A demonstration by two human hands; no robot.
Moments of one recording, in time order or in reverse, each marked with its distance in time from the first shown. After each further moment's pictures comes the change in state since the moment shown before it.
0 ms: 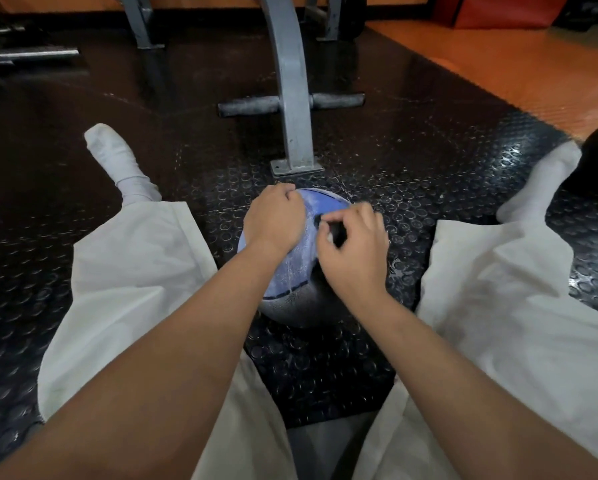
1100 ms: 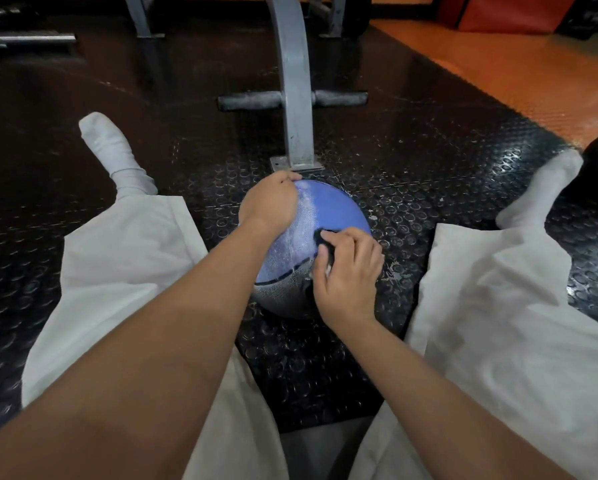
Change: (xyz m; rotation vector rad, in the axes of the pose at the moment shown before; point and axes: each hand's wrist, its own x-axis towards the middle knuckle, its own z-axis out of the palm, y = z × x) left_hand 0.030 -0.005 -0.002 -0.083 -0.095 0.008; right_hand -0.033 0.023 0.026 -0.166 0.090 -0.153
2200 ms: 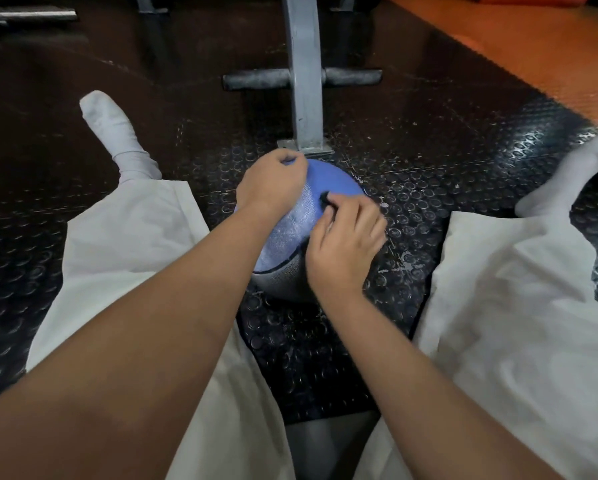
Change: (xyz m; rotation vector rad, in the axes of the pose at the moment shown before) left_hand 0.014 -0.010 -0.002 -0.004 0.100 -0.026; right_hand 0.020 -0.021 0.026 -0.033 0.111 0.197
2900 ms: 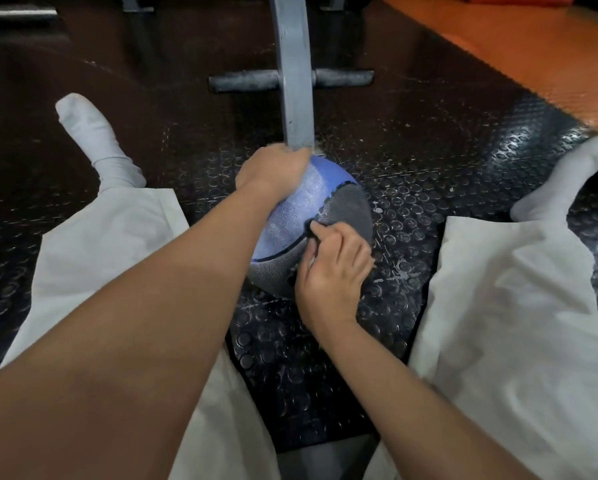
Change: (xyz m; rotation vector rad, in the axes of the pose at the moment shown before) left_hand 0.043 0.019 0.015 0.210 -0.122 -0.005; right_hand -0.015 0.017 0.010 -0.068 -0.018 -0.138
